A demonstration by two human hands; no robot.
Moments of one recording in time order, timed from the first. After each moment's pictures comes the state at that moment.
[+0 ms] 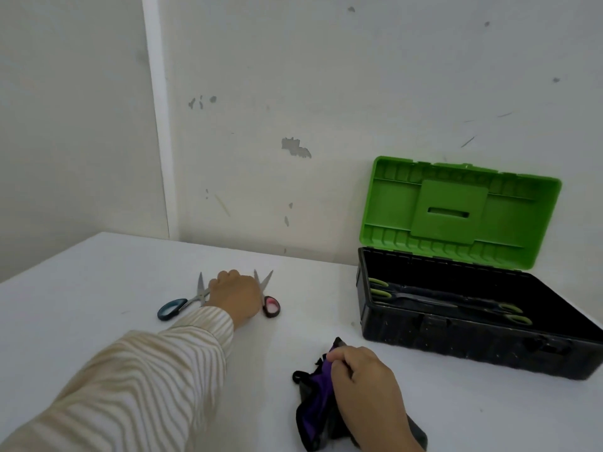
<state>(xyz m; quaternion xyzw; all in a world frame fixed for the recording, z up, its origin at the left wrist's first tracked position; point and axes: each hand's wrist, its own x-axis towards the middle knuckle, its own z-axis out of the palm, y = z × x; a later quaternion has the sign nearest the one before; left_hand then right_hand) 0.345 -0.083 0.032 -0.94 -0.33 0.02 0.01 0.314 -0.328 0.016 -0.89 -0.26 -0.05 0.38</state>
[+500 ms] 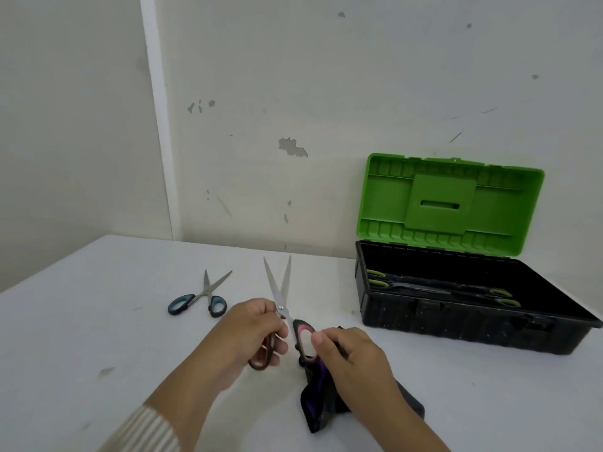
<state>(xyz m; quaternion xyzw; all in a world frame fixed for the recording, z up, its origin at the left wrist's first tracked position) 0.229 -0.161 0.067 -0.71 -0.22 -0.08 -0.66 0.294 -0.326 0.036 -0.87 -0.31 0.00 0.39</state>
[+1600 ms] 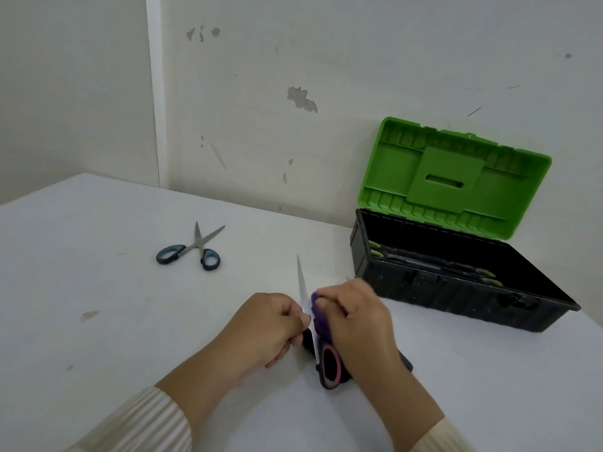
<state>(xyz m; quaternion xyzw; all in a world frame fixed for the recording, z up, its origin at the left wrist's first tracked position) 0.212 -0.189 0.036 -0.75 -0.17 -0.05 -0.63 0.290 -0.316 0.038 -0.83 -0.33 -0.14 0.42</state>
